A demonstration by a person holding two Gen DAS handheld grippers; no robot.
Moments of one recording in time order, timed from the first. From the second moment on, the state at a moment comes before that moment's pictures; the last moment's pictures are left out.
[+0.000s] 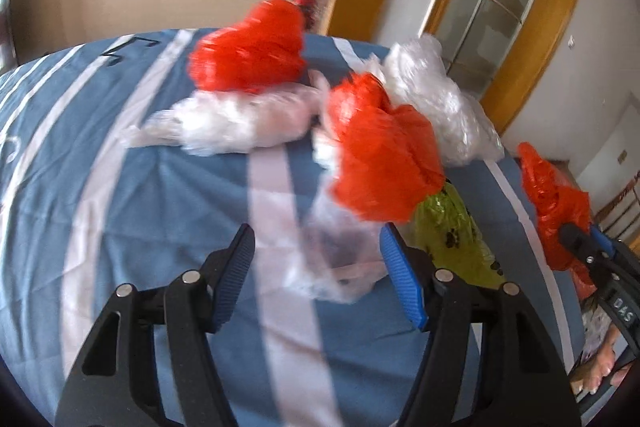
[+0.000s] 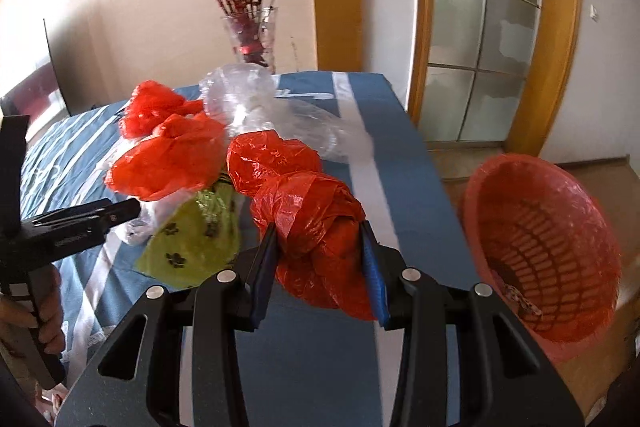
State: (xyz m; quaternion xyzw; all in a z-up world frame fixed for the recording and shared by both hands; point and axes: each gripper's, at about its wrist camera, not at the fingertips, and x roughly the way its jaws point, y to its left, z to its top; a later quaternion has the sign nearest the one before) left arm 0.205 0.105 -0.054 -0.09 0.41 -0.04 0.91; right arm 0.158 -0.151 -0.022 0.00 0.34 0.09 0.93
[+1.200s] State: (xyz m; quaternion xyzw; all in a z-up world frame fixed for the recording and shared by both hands) left arm 0.145 0.107 0.035 -0.07 0.31 -0.04 0.95; right arm 0.116 -0.165 0.009 0.02 0.30 0.10 0.95
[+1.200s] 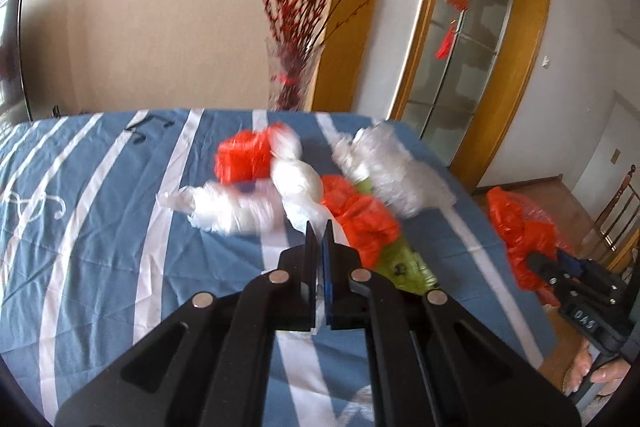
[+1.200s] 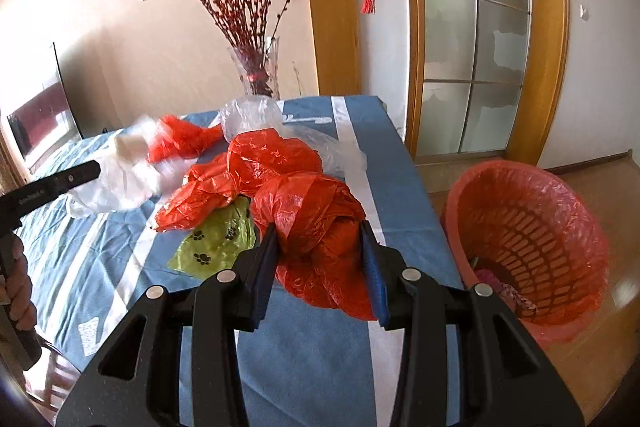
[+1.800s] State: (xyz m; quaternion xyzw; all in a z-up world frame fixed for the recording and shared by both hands) left arm 0.130 -0.017 0.071 -0.03 0.28 -0.16 0.95; right arm 0.078 -0.247 0.027 0.07 0.26 0.04 0.96
